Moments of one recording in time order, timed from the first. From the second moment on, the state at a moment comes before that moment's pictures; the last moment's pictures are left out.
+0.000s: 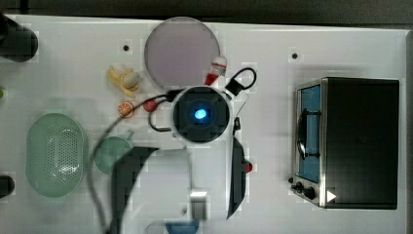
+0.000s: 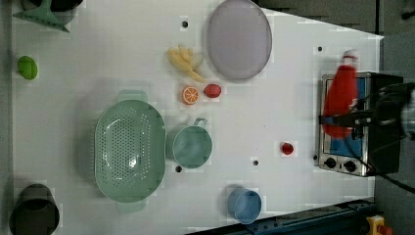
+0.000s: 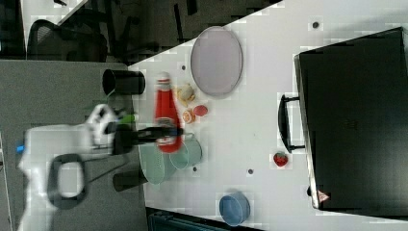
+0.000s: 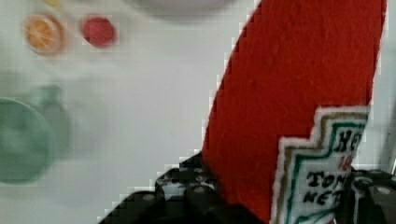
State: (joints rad) arm -0.09 -0.14 0.15 -2.16 -0.02 0.43 -0.84
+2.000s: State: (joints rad) arm -0.03 0.05 0.67 -2.07 -0.01 0.44 0.22
